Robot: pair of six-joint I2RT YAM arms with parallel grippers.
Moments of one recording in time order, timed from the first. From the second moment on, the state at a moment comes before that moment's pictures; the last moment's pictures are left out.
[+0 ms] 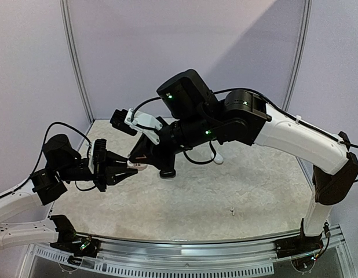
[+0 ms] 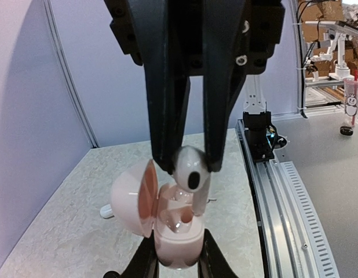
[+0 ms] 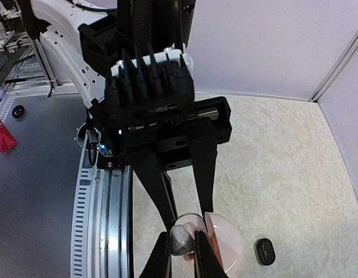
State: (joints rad) left arm -0.71 0.74 0.52 0.20 0.71 0.24; right arm 1.30 1.89 2.13 -0.81 -0.13 -0.19
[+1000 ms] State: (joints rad) left arm -0.71 0.74 0.52 0.19 0.72 0.25; right arm 1.30 1.93 2.14 -0.84 -0.10 -0.24
